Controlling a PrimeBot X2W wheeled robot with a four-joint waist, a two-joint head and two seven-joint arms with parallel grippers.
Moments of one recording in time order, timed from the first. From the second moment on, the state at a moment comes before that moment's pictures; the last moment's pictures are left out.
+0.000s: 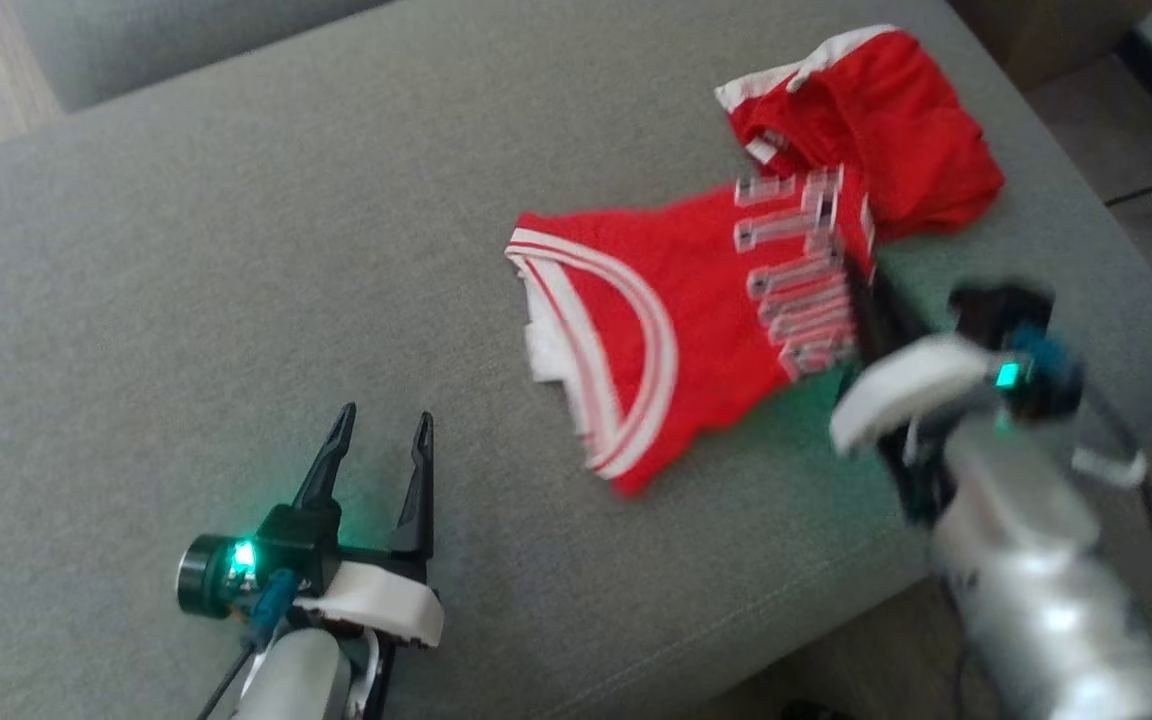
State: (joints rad) left arm -0.20 0.05 -0.26 0.45 -0.14 -0.01 -0.26; right arm -0.60 -0.05 0.17 0.89 0.23 0.13 -0.25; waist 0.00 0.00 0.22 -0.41
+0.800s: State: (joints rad) left arm -0.22 0.05 -0.22 0.46 -0.12 0.00 -0.26; right arm -0.87 -0.09 -0.49 0.91 -0.39 0.13 -0.25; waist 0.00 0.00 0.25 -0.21
